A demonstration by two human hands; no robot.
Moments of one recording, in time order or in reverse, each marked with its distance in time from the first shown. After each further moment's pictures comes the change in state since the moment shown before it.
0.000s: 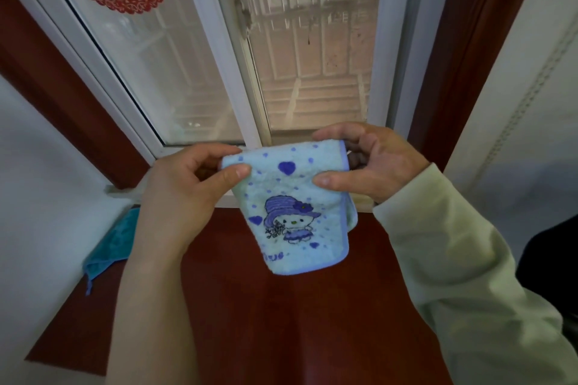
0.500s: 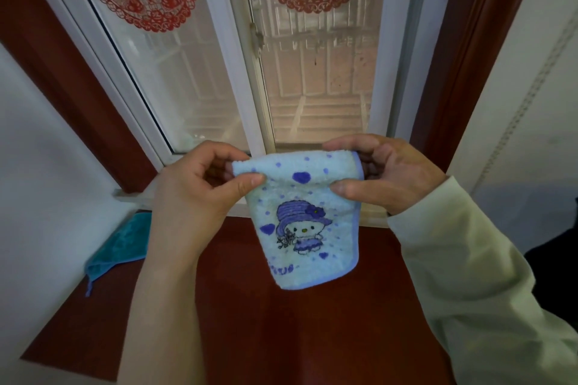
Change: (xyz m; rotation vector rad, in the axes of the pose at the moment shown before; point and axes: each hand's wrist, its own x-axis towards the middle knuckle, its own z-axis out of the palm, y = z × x) left_hand -0.023 0.018 -0.004 -0.087 0.068 0.144; right_hand -0.020 -0.016 -0.009 0.042 -0.065 -0.069
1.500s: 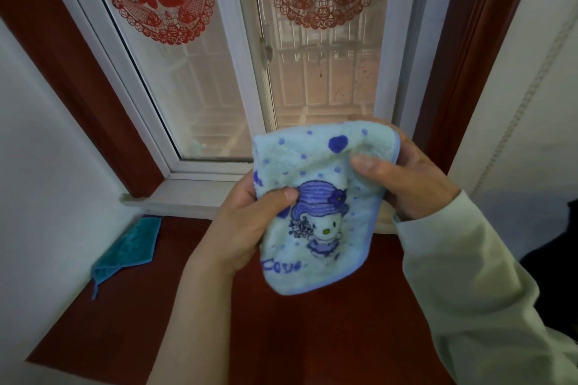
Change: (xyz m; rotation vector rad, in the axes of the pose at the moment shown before) left_hand -0.020 0.004 0.026 -0.717 -0.383 -0.267; right_hand -0.013 -0.024 0.020 0.467 0.084 -0.075
